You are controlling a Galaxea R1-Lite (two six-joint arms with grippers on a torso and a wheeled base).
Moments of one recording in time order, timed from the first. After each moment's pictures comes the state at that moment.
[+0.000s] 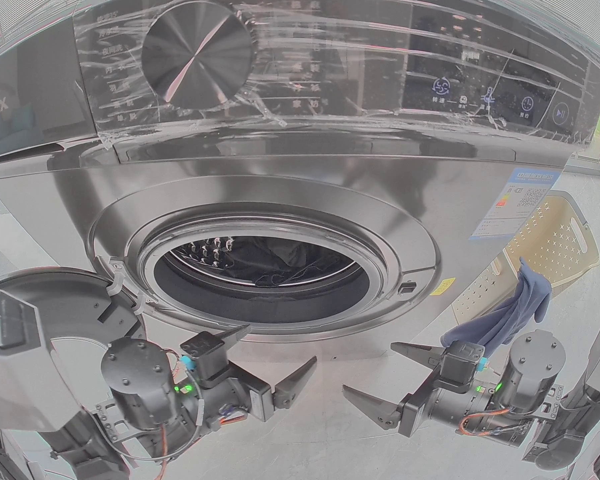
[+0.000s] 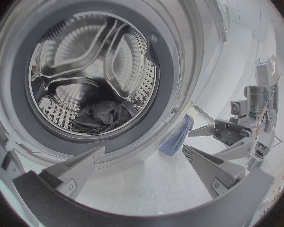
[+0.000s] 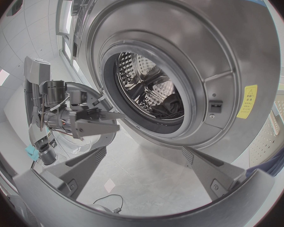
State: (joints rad) left arm -0.80 1.92 -0.24 -1.55 0.15 -0.13; right arm 0.83 1.88 -0.17 -1.55 -0.03 0.14
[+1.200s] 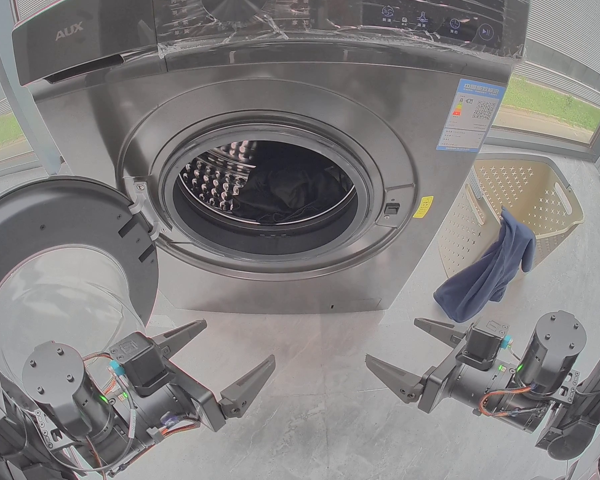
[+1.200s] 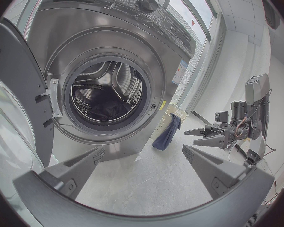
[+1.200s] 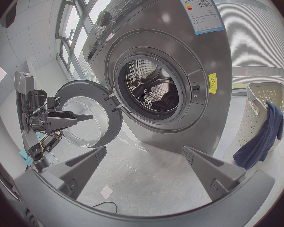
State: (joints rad) left arm -0.79 1.68 -0.08 -1.55 0.17 -0.13; right arm 0.75 1.81 -0.16 -1.55 -0.04 0.14
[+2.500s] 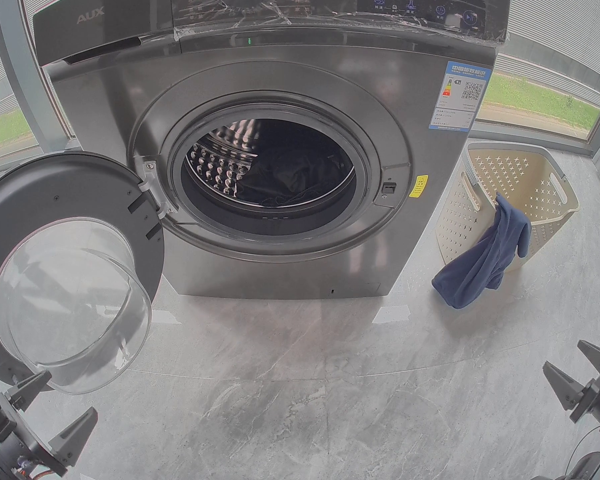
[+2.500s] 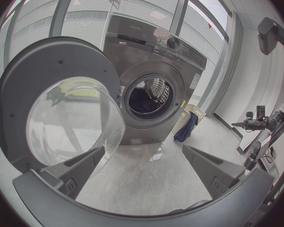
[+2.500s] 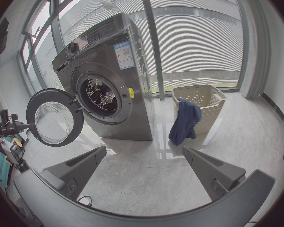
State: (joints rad) left arm -0.42 0.51 -0.02 -0.40 0.06 -0.14; right arm 0.39 0.70 -0.02 -0.53 -0.18 0.14
